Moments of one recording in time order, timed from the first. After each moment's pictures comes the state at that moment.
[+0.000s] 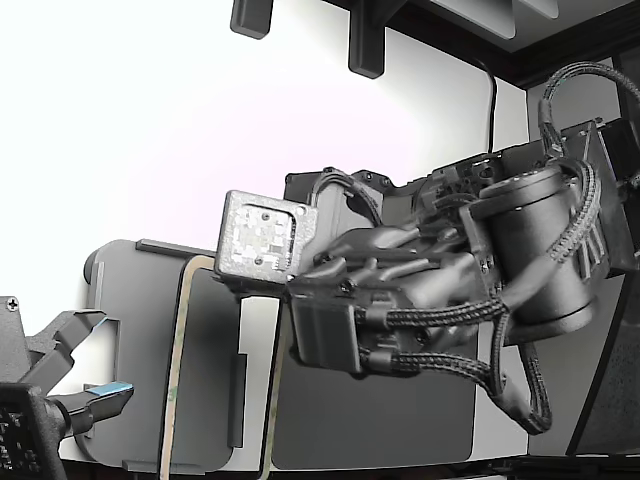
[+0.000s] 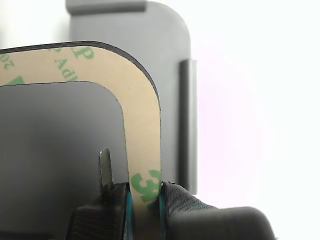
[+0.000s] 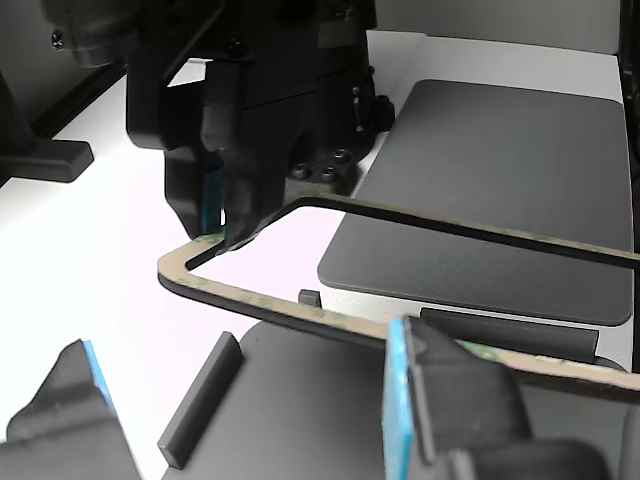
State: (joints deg) arm 24.6 87.3 70.3 94.2 15.6 27.3
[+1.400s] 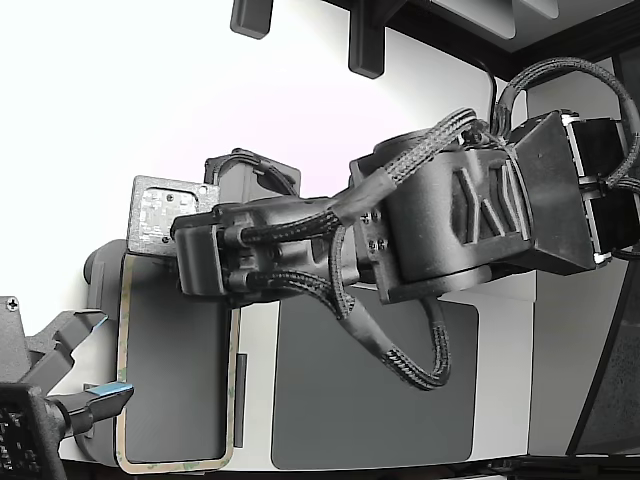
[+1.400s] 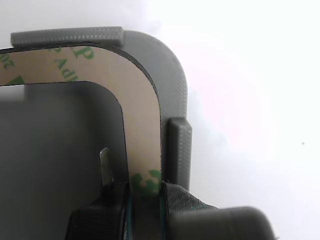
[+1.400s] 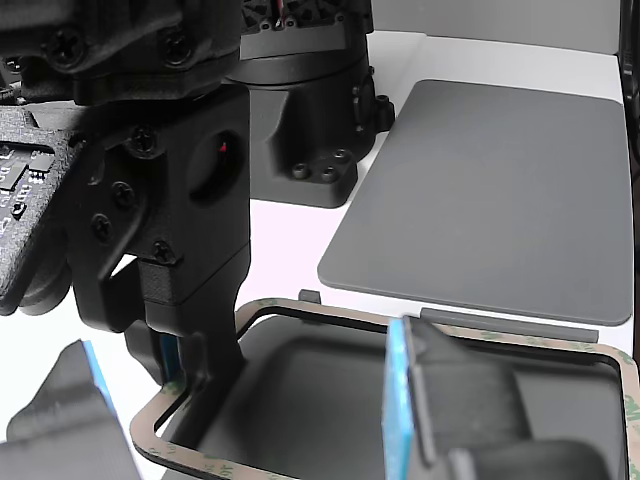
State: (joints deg) arm 16.9 78.0 70.4 86.1 9.0 17.2
